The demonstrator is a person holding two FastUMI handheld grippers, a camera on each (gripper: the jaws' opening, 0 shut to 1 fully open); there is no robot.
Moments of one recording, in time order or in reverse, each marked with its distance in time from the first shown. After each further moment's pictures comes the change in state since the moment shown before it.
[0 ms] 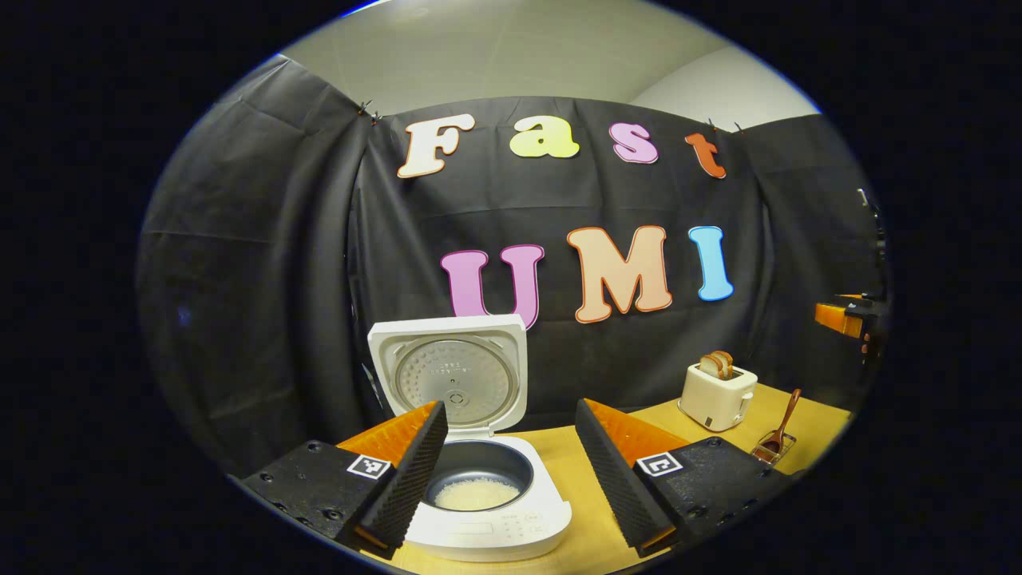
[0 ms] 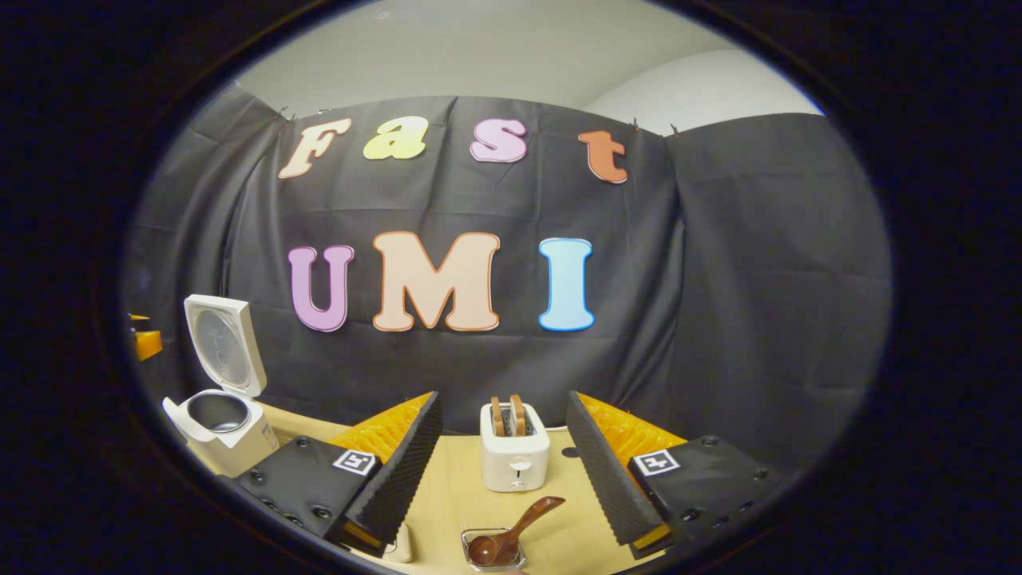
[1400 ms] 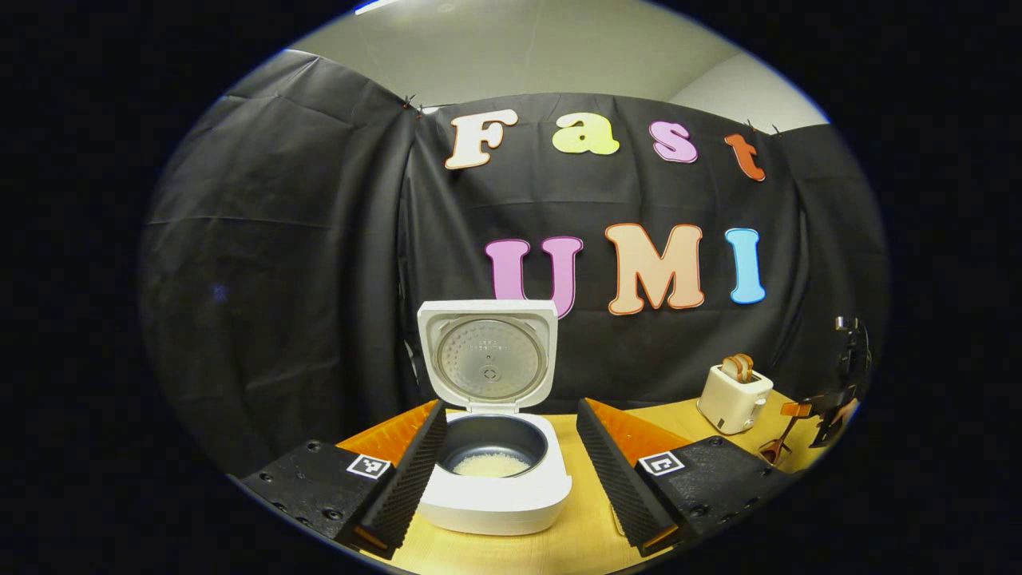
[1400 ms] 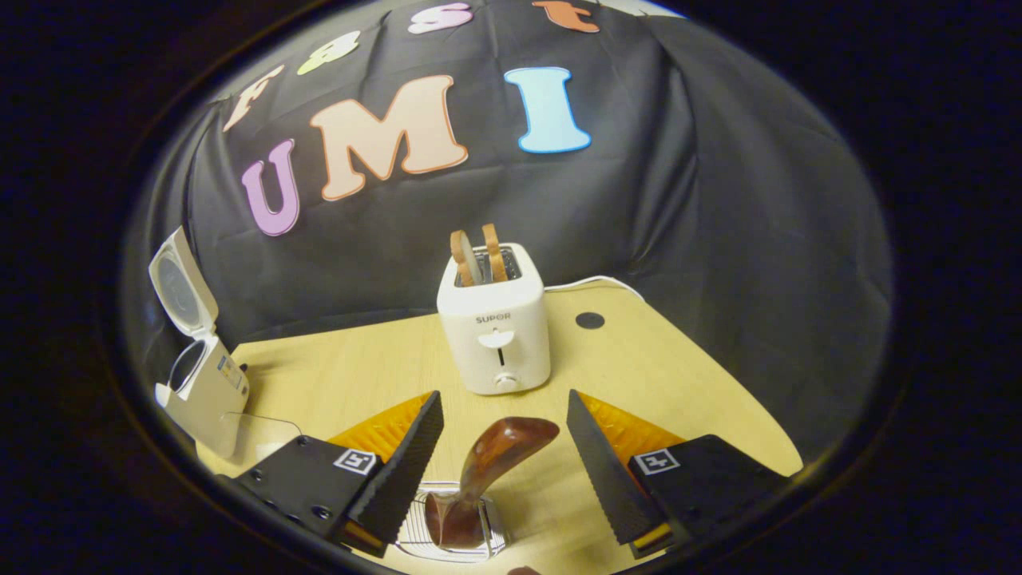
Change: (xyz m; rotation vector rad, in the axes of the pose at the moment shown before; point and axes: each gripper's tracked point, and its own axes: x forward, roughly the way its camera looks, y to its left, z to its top) left arm -0.052 0.008 -0.009 -0.072 0.064 0.169; right arm 0.080 -0.037 -0.231 0.122 0.508 0.048
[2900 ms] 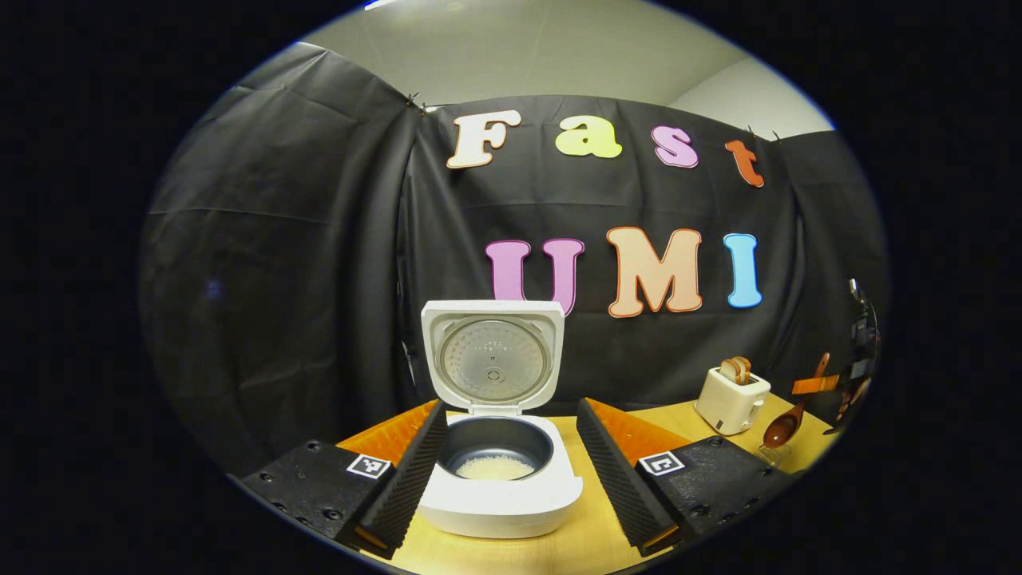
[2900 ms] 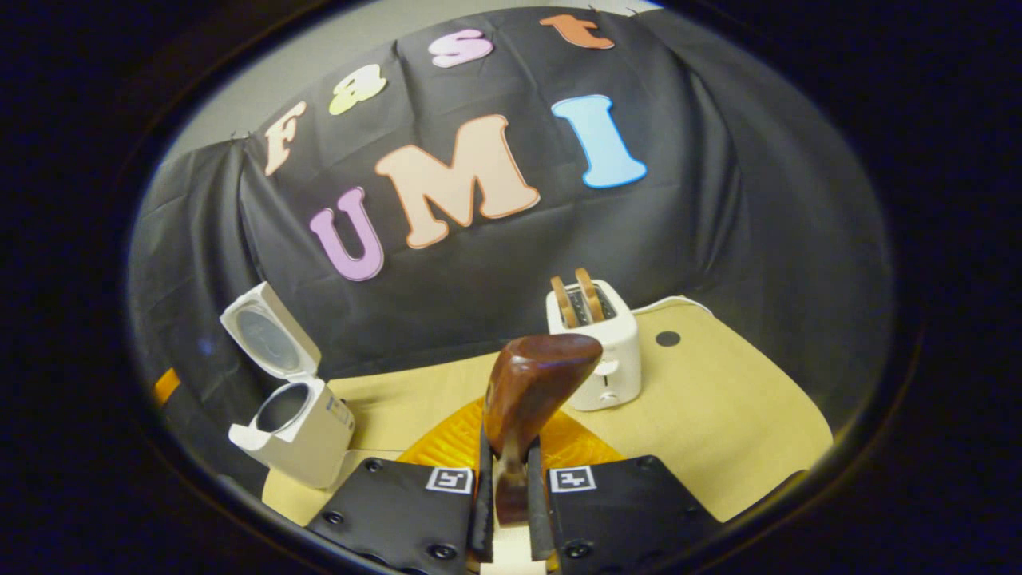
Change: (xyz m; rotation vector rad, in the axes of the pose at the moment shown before) left arm 0.005 0.020 -0.003 -0.029 -0.011 -0.039; right arm -0.095 0.112 0.066 0.088 -0.103 0.257
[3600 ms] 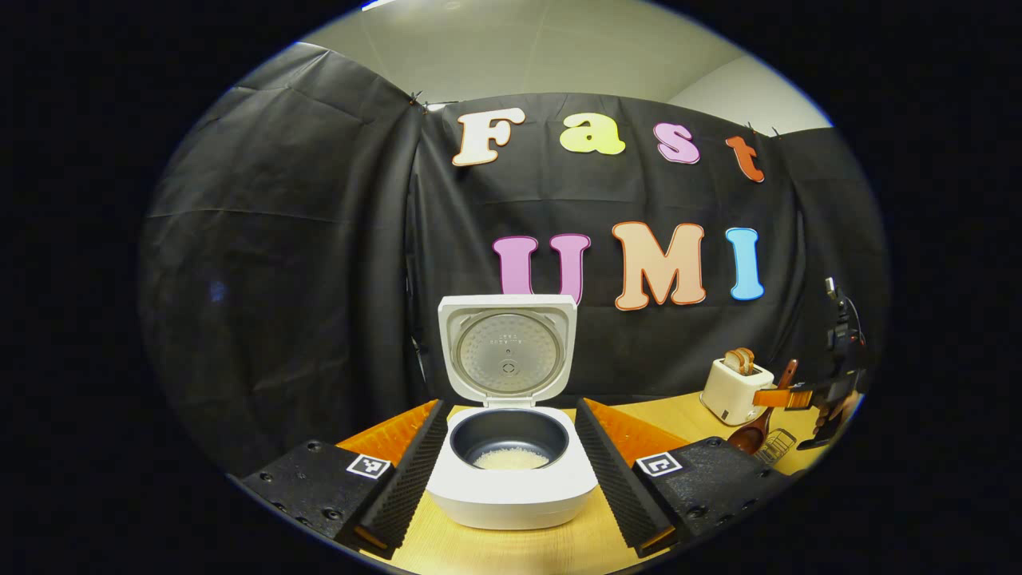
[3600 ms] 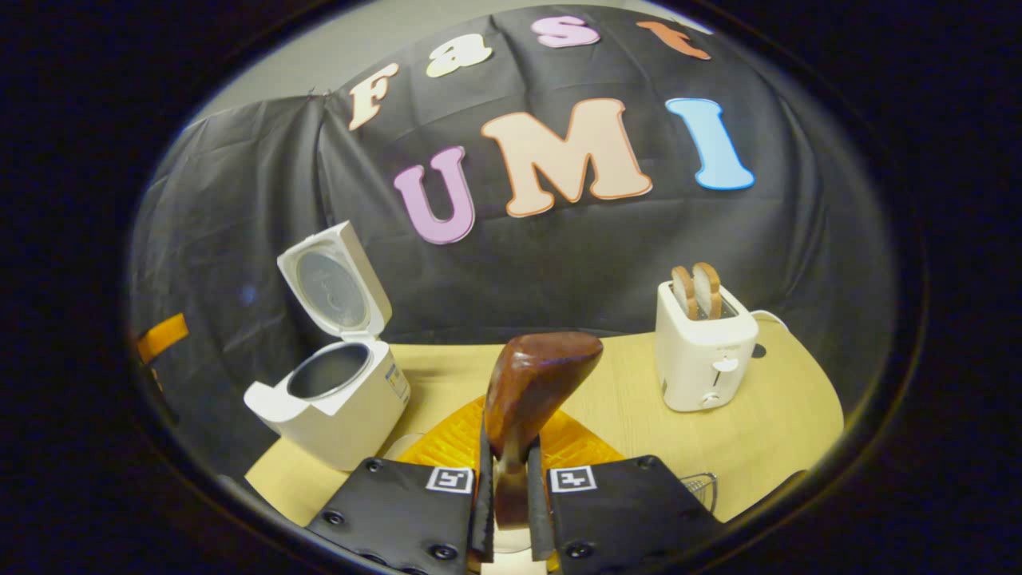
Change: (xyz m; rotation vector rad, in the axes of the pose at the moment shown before) left arm -0.018 0.021 -0.003 0.020 0.019 0.021; right arm 0.035 0.110 -0.067 -0.219 0.057 0.190
